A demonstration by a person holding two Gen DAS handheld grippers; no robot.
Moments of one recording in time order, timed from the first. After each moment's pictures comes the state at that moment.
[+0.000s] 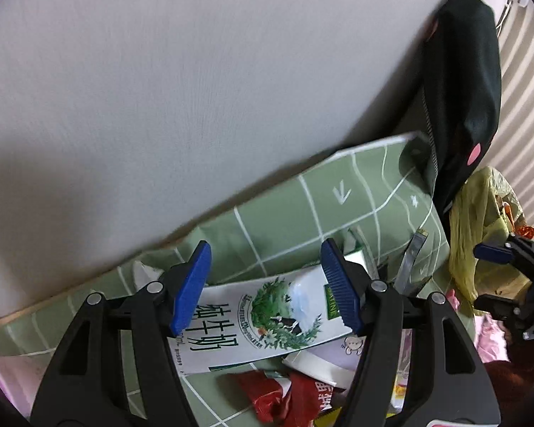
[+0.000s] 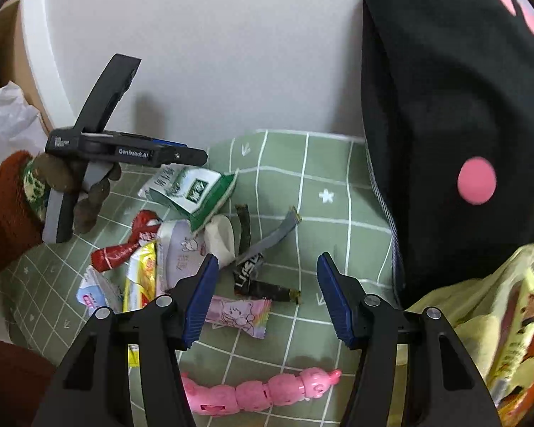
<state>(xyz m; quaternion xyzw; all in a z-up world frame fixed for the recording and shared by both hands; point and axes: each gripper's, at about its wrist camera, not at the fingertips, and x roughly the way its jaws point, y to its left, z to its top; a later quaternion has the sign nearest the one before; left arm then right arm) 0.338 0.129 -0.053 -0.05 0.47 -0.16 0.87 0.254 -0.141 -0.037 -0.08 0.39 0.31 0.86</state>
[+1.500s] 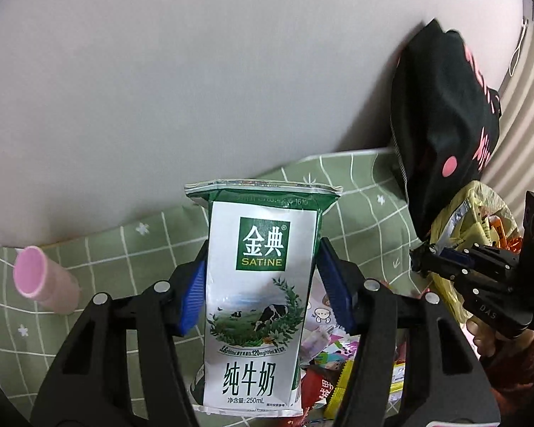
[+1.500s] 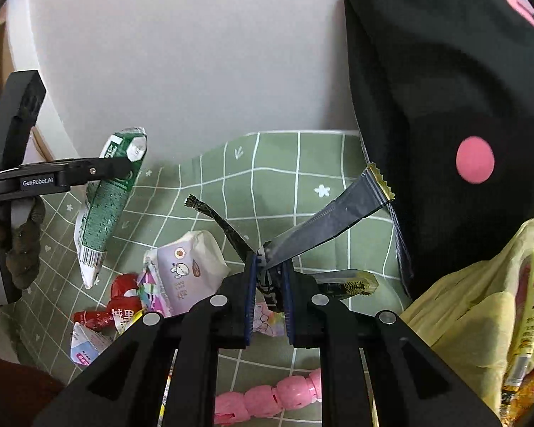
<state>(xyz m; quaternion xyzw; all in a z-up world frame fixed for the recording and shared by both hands) 0.237 0.113 0.007 -0.05 0.40 -0.06 0.91 0.246 -0.143 -0.026 -0.05 0.38 0.30 0.88</state>
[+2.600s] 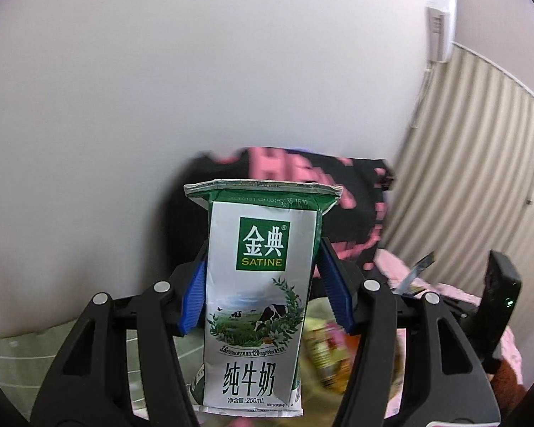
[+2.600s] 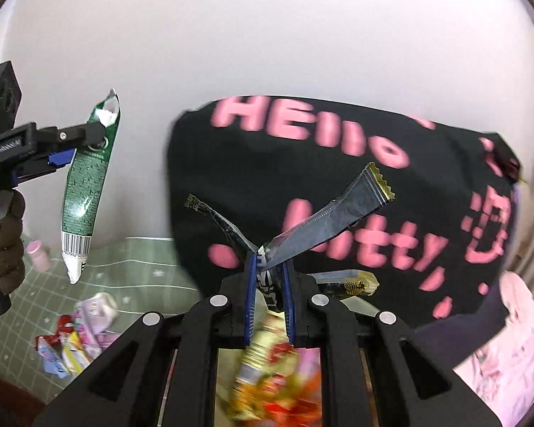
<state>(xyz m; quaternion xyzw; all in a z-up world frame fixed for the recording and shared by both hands) 0.252 -0.089 0.135 -0.10 0.21 -0.25 0.94 0.214 -0.338 0.092 -0.03 0.24 0.11 0.96</state>
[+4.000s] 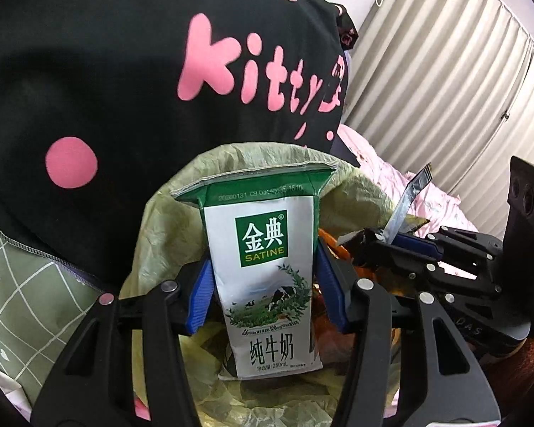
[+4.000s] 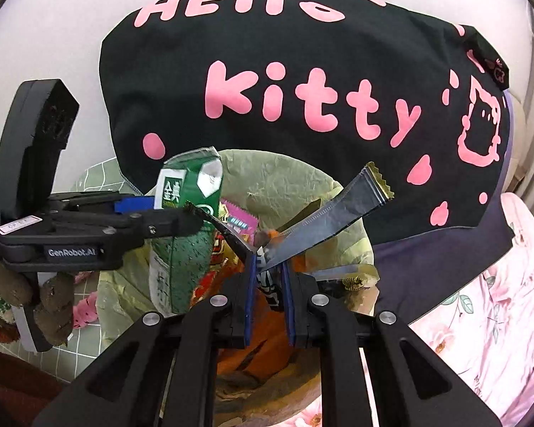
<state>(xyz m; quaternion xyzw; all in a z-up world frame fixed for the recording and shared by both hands) 0.291 -0.232 -0.009 -0.01 0.42 -0.35 0.84 0.221 -0.392 -0.003 0.01 0.37 0.10 0.92</state>
